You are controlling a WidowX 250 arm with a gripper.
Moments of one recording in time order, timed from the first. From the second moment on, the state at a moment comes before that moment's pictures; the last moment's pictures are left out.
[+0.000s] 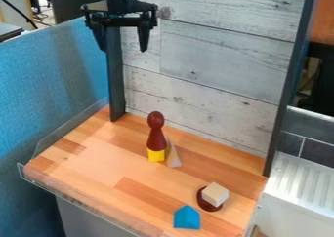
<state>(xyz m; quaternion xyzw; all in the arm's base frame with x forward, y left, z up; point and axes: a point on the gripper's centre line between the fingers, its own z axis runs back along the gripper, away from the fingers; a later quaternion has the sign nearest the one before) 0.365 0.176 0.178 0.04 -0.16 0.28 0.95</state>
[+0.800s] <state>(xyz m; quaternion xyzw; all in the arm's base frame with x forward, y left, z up) 0.349 0.100 0.093 0.05 -0.08 0.01 1.00</state>
